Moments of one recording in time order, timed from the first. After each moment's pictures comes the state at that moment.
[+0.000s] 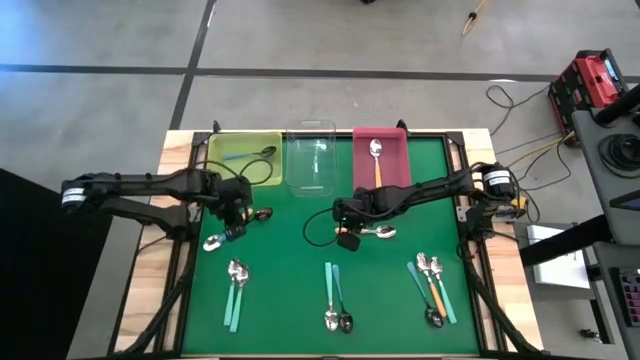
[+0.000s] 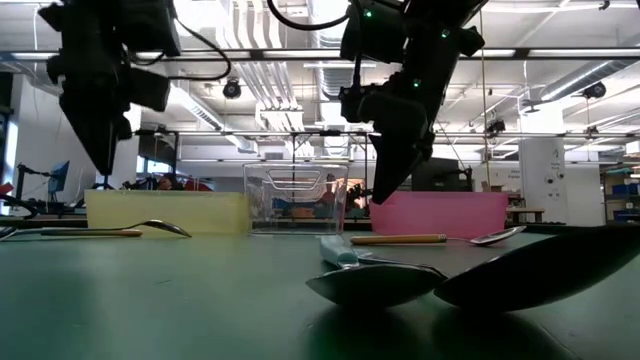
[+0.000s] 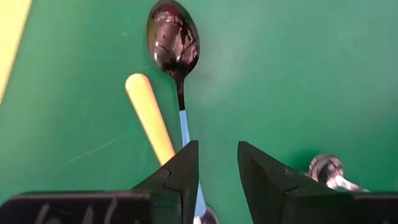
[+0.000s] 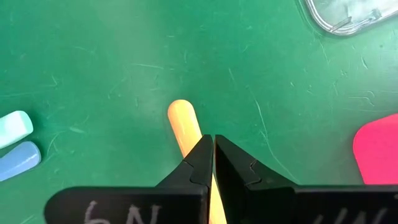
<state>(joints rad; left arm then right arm) 0.17 1.03 0.70 -0.98 0.10 -0.31 0.01 1.80 1.22 -0.58 0.11 0.34</state>
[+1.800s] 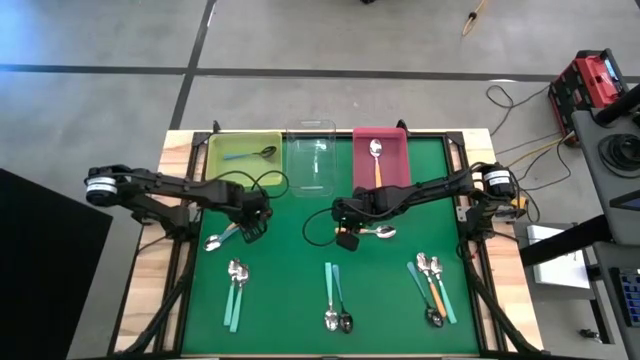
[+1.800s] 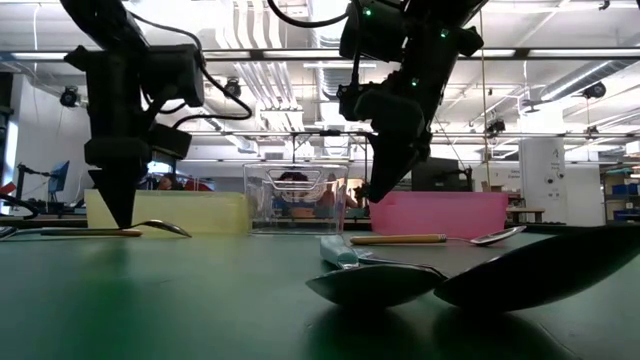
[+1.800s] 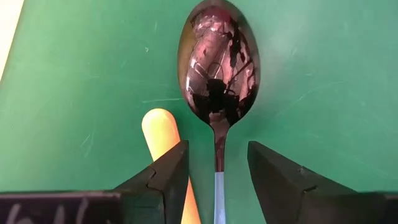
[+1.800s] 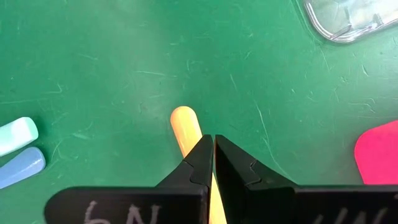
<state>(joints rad) 0.13 1.32 0.63 -0.73 -0.09 -0.41 0.01 1.80 1.22 -0.56 0.11 0.34</state>
